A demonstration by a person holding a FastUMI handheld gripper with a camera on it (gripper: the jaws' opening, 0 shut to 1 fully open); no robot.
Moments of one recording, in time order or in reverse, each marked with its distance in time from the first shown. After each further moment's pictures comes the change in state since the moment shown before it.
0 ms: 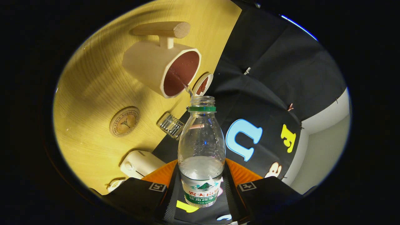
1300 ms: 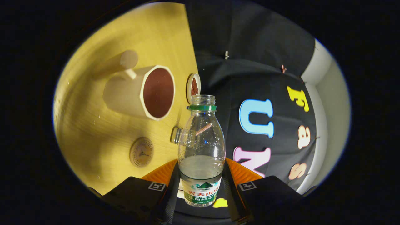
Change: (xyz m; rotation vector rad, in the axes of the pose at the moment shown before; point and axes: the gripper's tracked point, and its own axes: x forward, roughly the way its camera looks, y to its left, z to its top) arm -0.003 0.036 0.015 0.647 0.029 0.103
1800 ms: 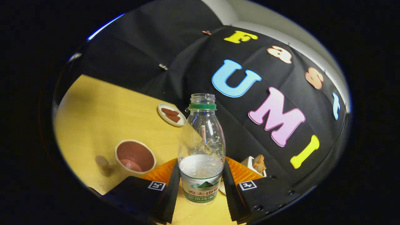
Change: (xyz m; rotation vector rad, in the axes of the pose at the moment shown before) arm 0.013 -0.029 0.011 0.931 -0.041 -0.018
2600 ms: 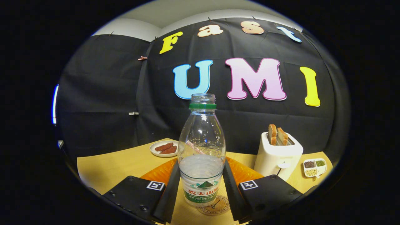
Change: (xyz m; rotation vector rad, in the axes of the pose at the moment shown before) arm 0.054 -0.034 -0.011 0.618 -0.094 -0.028
